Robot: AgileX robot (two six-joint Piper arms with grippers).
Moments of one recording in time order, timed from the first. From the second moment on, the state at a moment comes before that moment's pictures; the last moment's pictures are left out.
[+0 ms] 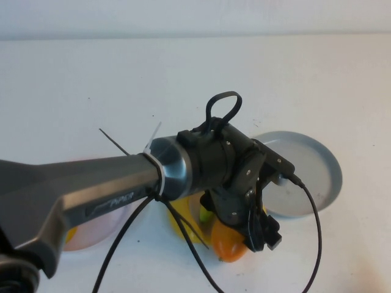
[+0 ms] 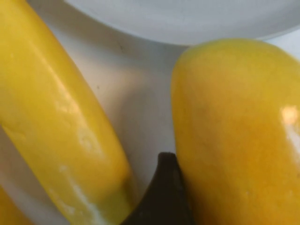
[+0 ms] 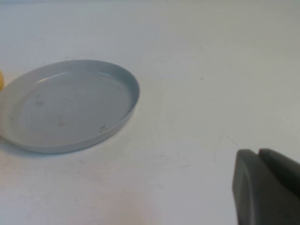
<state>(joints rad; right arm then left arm) 0.04 -0.01 0.03 0.15 0.35 -0.08 -0.92 1.98 -1.43 0.01 0.83 -0.02</state>
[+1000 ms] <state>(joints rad) 0.04 -0.01 0.03 0.15 0.35 -0.08 -0.41 1.69 -1.31 0.05 1.04 -0.08</state>
